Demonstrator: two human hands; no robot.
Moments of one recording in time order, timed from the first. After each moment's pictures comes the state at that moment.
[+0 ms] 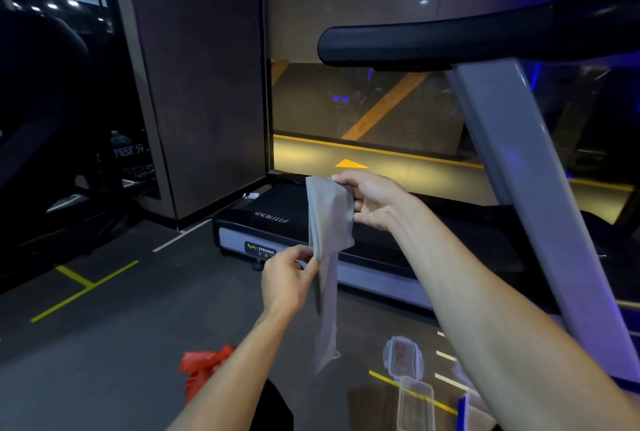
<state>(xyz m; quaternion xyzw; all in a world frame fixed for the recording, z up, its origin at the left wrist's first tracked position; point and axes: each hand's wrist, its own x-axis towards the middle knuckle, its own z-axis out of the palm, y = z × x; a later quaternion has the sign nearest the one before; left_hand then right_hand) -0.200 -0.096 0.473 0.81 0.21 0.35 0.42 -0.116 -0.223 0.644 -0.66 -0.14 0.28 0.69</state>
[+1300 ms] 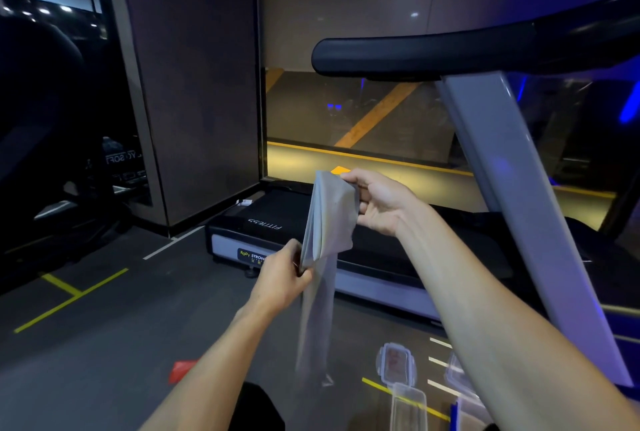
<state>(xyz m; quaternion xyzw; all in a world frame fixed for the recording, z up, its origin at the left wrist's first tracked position) -0.199 -0.076 0.487 0.89 0.12 0.26 0.35 -0.117 -0.243 0.654 -0.62 -0.14 0.28 0.72</state>
